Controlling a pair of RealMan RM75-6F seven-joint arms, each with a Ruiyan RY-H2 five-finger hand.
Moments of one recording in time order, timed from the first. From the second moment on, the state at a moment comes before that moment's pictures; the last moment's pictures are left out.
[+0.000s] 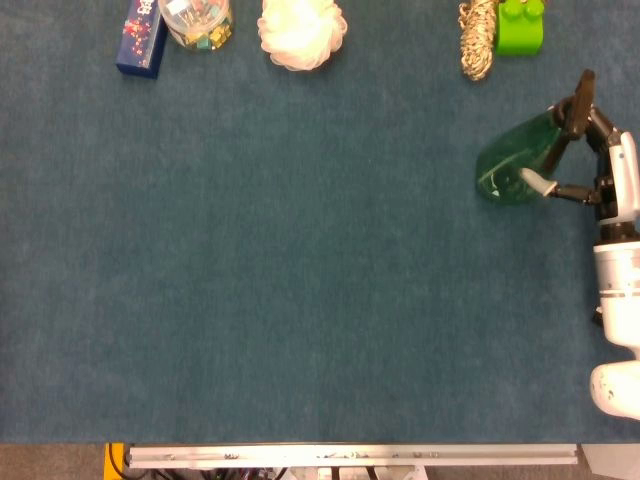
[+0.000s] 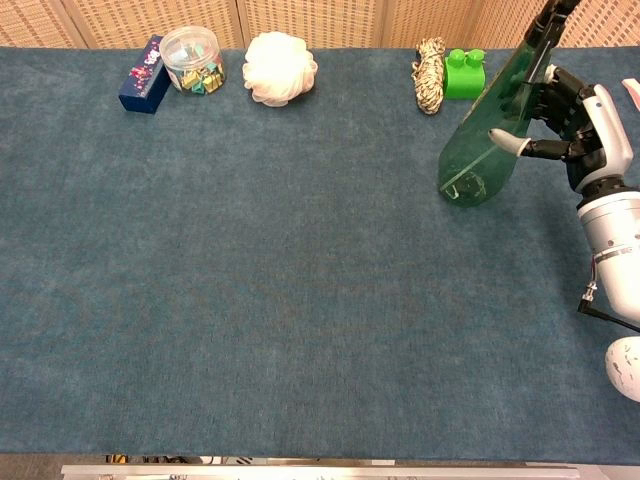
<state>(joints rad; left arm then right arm) 0.00 -1.08 -0.07 -1.58 1.46 1.59 0.08 0.41 -1.86 0.22 -0.87 -1.41 1.34 1.10</state>
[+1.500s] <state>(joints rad) 0.00 -1.09 -0.07 -1.57 1.46 1.59 0.08 0.43 -1.79 0.13 -0.88 -1.52 1.34 1.08</state>
